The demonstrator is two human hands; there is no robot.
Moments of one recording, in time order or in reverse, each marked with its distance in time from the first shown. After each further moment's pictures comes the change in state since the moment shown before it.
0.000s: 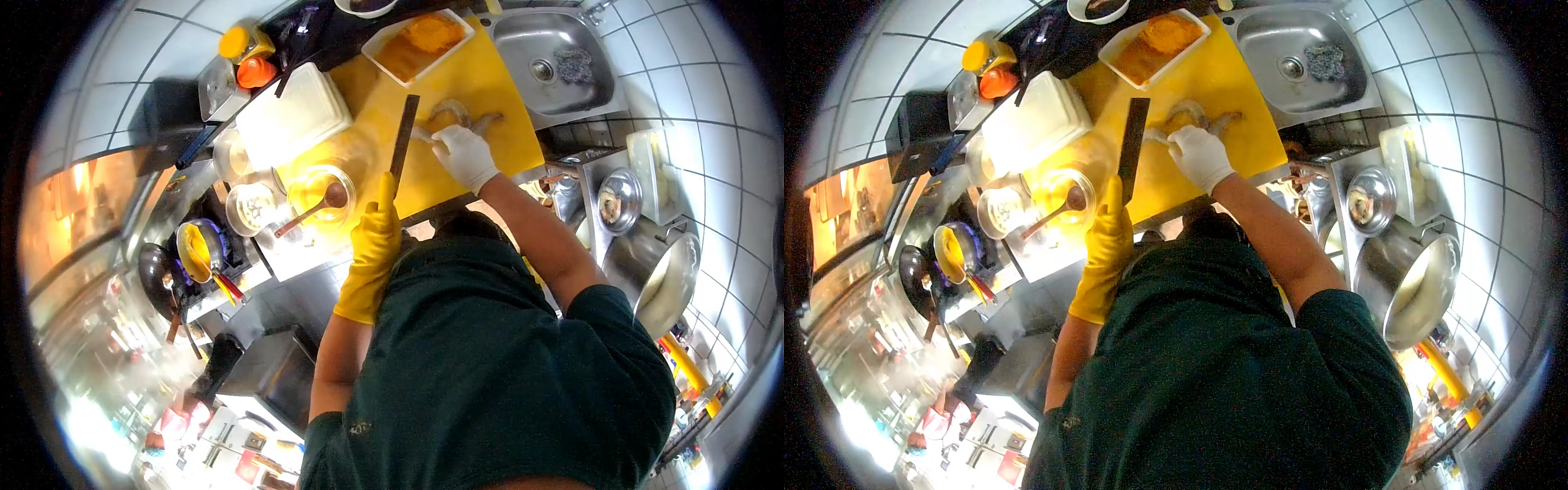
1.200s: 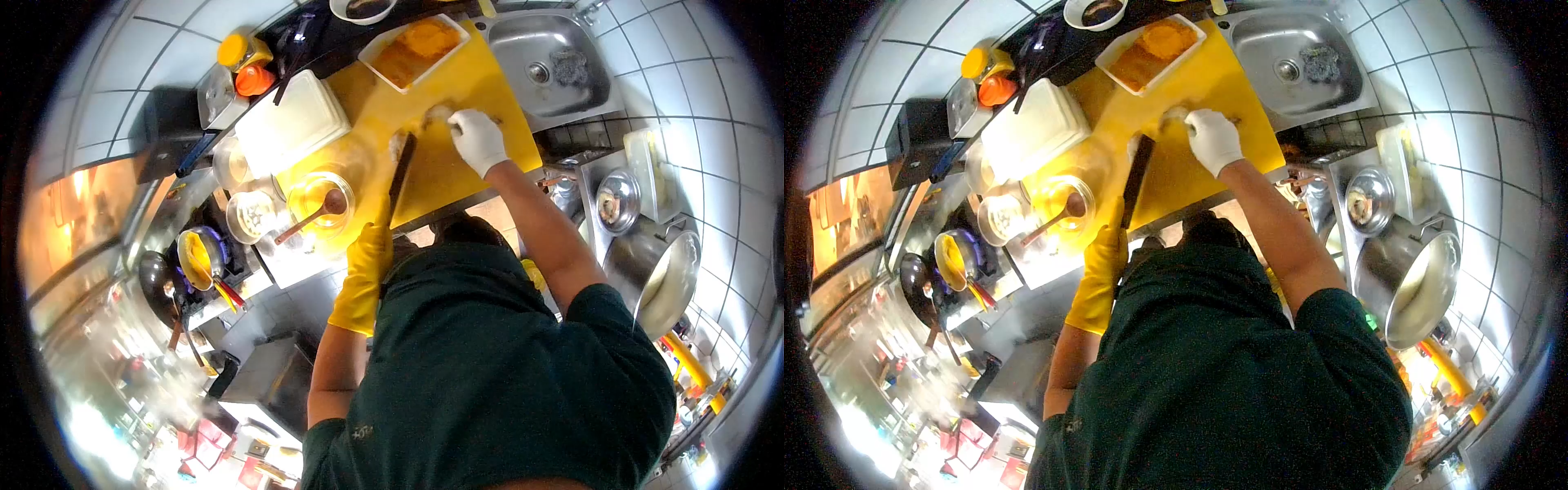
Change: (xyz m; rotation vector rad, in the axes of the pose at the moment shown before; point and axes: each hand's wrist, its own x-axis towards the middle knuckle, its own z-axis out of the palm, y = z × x) left_hand -0.021 -0.025 0.008 -0.106 -0.101 -0.009; right_hand 0.025 0.035 -0.014 -0.064 0.096 0.085
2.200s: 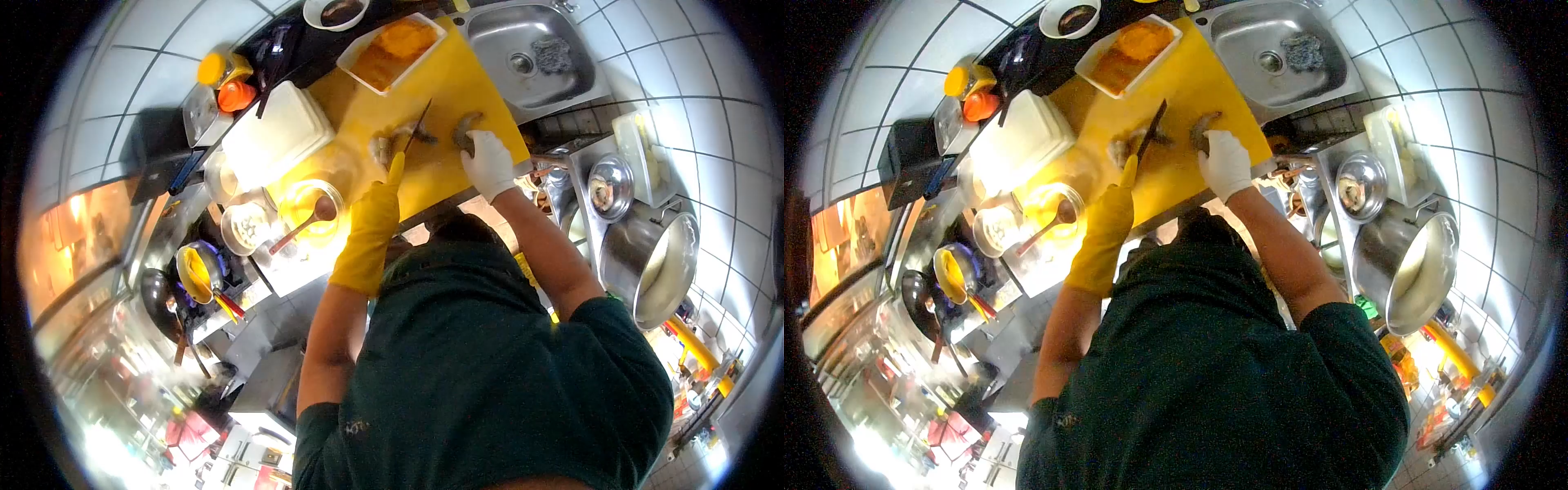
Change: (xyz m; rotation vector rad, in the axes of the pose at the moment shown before) left_hand 0.078 0.049 -0.003 0.411 -0.018 0.154; right_hand -0.070 0.007 -0.031 -0.120 -0.007 0.249
